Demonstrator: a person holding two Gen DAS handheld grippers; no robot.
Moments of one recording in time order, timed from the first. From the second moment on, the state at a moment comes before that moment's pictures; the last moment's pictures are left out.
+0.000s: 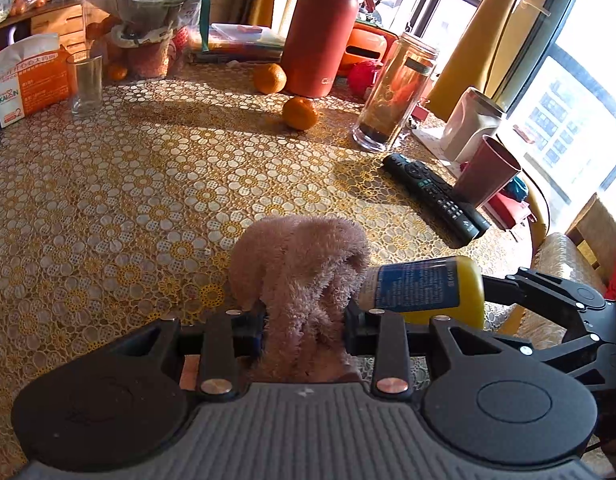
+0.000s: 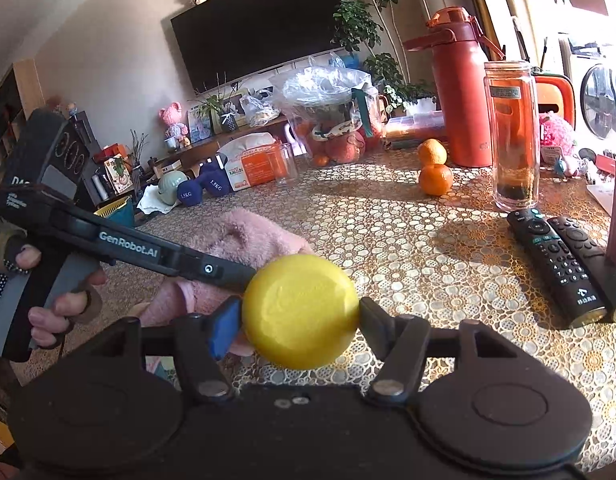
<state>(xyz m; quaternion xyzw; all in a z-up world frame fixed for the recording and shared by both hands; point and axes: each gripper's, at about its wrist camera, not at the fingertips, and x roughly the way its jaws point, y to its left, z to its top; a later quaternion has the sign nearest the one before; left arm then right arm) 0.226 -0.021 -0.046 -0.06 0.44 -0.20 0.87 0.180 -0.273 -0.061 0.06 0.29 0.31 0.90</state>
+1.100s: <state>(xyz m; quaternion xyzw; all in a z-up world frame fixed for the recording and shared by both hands) 0.208 0.002 -0.049 -0.03 0.45 -0.18 0.88 0.148 -0.237 -0.052 -0.09 0.25 0.33 0.91</state>
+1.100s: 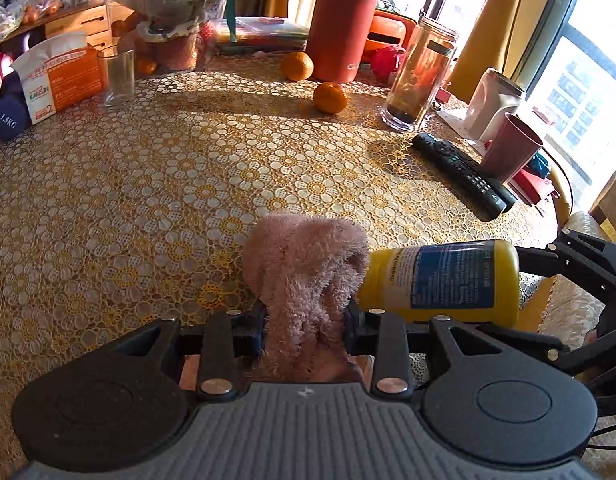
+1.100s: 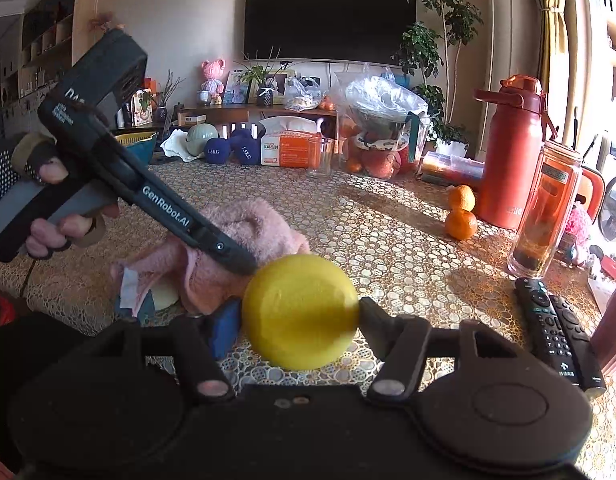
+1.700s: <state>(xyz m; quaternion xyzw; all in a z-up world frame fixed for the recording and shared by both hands) 0.191 0.008 -0.028 -0.13 0.40 -0.21 0.89 0.224 -0.221 -0.033 0.05 0.35 0.27 0.90</state>
